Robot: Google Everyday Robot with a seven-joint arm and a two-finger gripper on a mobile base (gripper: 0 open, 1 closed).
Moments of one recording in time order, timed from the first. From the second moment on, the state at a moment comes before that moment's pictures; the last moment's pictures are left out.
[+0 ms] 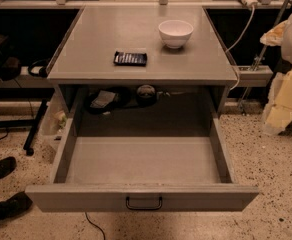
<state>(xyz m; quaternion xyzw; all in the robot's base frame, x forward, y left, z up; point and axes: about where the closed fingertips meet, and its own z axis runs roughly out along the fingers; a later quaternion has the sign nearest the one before) 0.439 -0.214 0.986 -0.60 0.78 -0.05 0.17</state>
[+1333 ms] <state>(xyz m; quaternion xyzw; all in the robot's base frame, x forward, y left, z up) 0.383 -0.197 0.905 -0.57 0.80 0.02 0.19</state>
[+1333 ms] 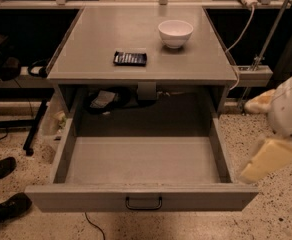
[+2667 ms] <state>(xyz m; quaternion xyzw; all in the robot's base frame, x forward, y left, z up) 0.319 -0.153 0.730 -0.54 0.82 0.14 0.16</state>
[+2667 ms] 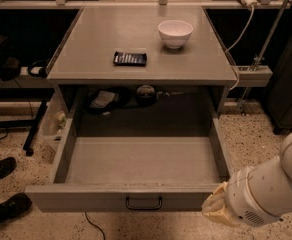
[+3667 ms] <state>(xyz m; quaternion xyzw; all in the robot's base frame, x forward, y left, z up) 0.369 -0.116 0.670 -0.59 0.78 0.14 0.17</state>
